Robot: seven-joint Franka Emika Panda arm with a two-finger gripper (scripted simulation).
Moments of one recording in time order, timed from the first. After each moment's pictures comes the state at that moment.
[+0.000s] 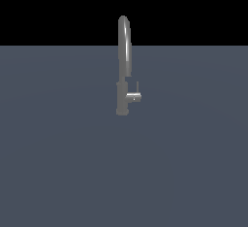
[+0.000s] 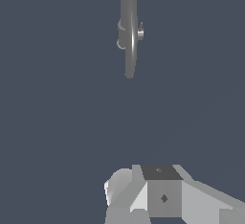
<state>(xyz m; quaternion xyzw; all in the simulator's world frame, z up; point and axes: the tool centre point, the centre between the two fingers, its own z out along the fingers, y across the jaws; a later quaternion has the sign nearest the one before) -0.252 -0.001 0.502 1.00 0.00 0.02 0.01</state>
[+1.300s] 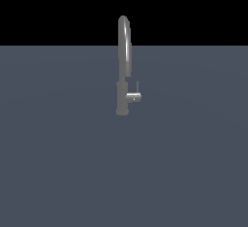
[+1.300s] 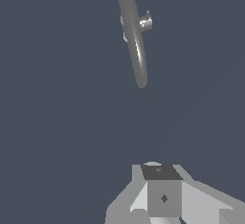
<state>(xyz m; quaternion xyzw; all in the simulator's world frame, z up) -0.174 0.002 0.489 0.99 -0.08 -0.06 -0.07</state>
